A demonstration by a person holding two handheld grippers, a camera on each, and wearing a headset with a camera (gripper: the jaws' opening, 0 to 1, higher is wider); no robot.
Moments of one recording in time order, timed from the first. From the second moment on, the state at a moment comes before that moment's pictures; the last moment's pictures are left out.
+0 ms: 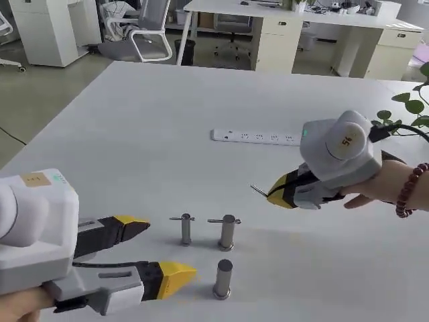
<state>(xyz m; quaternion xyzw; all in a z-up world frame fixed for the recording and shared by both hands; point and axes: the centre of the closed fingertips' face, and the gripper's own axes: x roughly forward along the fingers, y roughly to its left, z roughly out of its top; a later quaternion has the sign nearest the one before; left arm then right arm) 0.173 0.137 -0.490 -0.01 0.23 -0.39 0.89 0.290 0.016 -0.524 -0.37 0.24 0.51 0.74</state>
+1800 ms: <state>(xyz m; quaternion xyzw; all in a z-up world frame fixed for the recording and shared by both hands) 0.175 0.100 -0.478 -0.20 0.31 -0.40 0.84 0.173 0.097 -0.486 -0.44 0.08 0.62 0.64</state>
